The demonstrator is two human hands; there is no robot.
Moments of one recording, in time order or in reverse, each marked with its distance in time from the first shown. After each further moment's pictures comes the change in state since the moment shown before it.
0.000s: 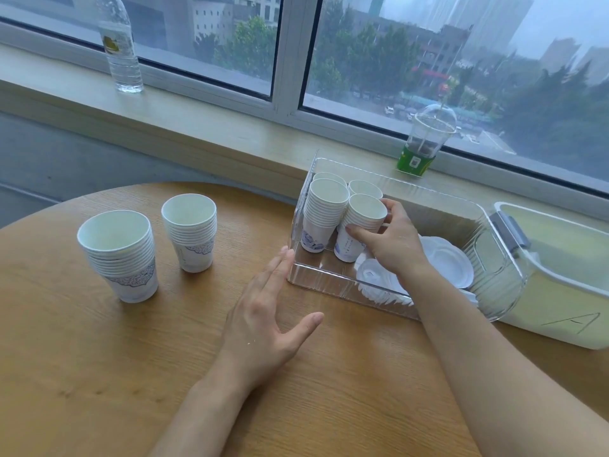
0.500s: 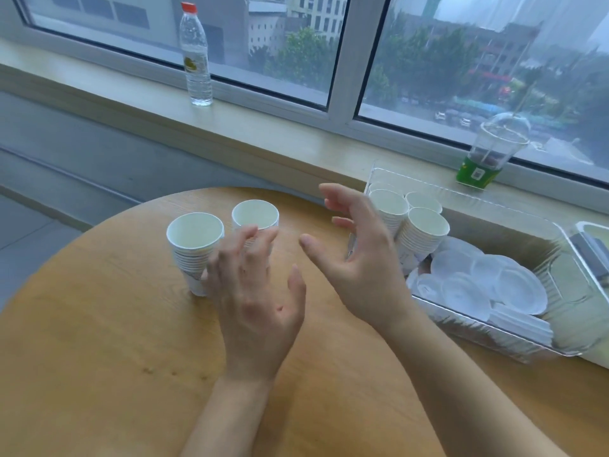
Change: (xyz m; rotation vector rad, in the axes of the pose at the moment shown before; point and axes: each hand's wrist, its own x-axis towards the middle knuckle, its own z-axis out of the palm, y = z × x) left_hand 0.007 0.014 -0.062 0.410 0.684 0.017; right_hand -0.094 -0.101 0.078 0.176 -0.105 -0.642
